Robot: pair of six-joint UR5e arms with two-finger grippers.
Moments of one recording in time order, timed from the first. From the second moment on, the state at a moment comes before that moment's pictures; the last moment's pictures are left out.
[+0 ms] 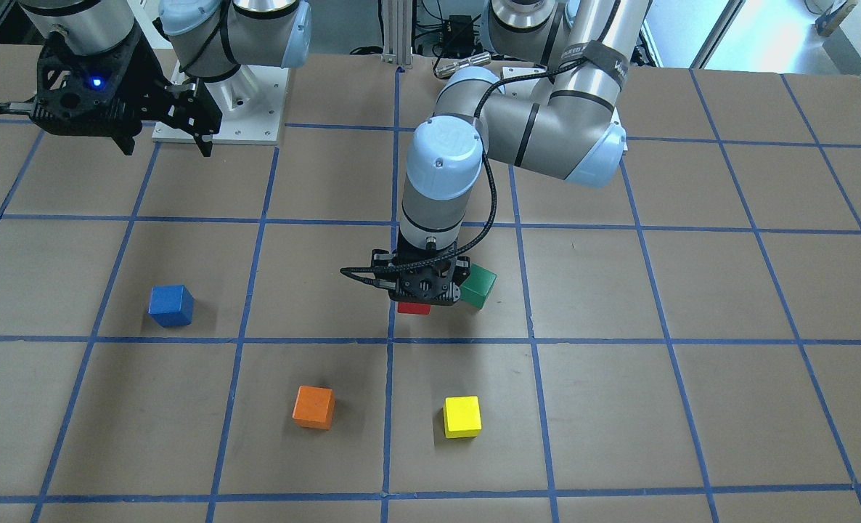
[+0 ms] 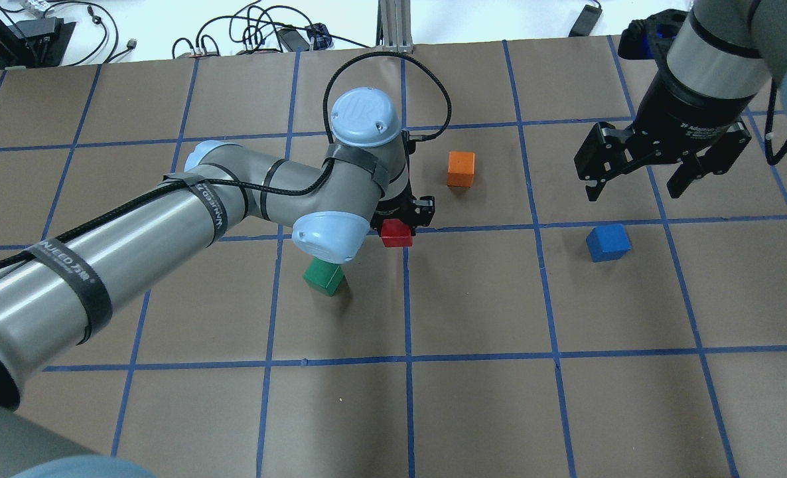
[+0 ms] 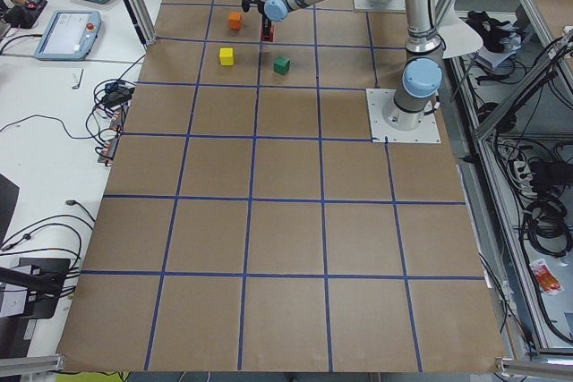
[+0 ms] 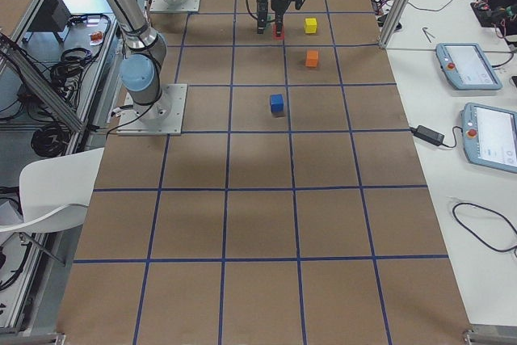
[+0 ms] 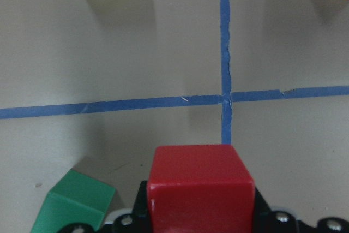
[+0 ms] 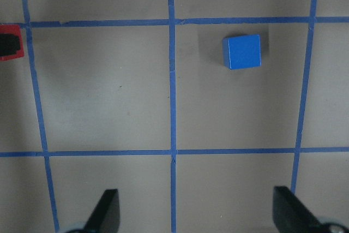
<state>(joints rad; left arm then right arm) -1.95 -2.04 -1.72 -0.90 1.52 -0.34 1.51 -1.68 1.65 -1.46 -1.57 -0.05</state>
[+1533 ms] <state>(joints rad) -1.66 -1.74 -1.42 -1.55 1.60 0.00 1.59 -1.51 1.65 -1.70 -1.51 0.04</state>
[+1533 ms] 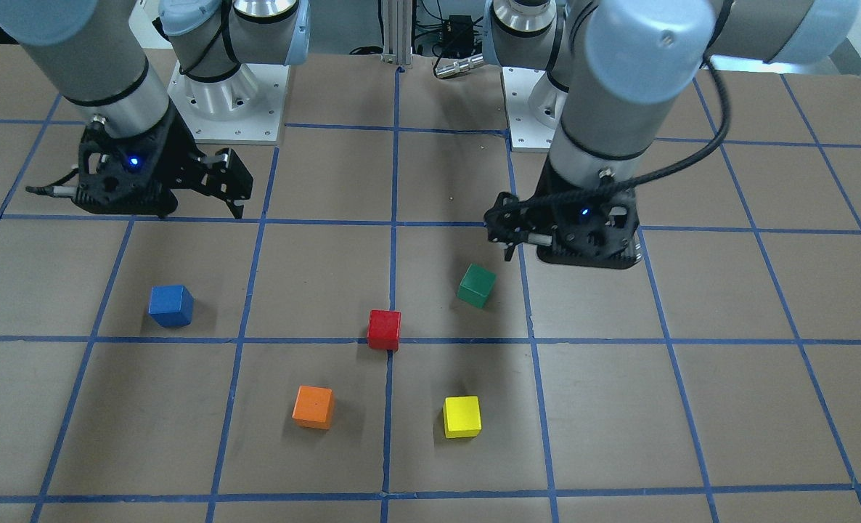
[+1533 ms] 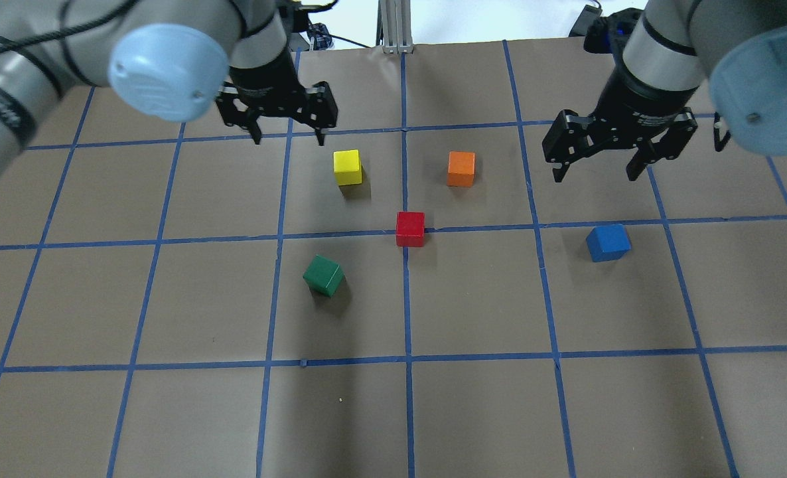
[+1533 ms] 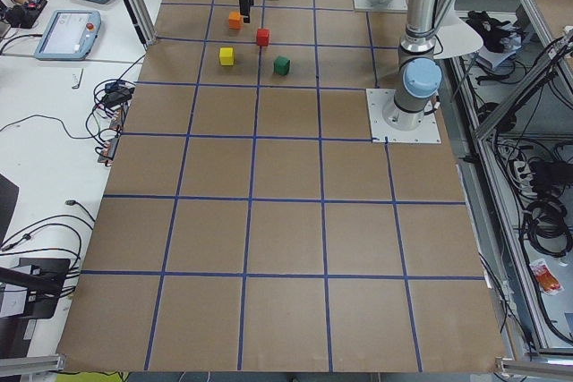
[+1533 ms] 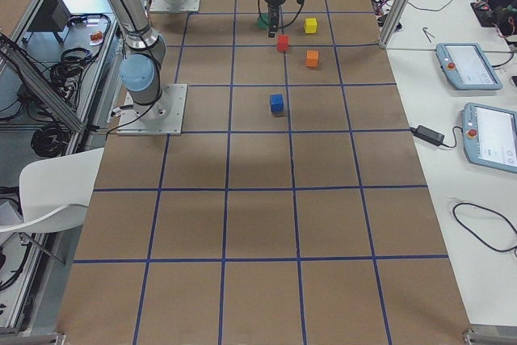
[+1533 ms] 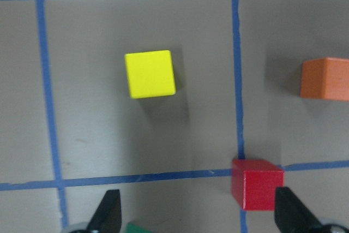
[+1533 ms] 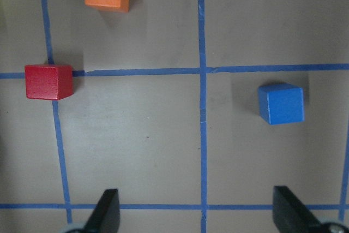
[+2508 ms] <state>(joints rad) -1.61 -1.56 -1.55 -1.50 1.59 0.04 1.88 -1.22 1.64 -2.06 -1.52 0.38</state>
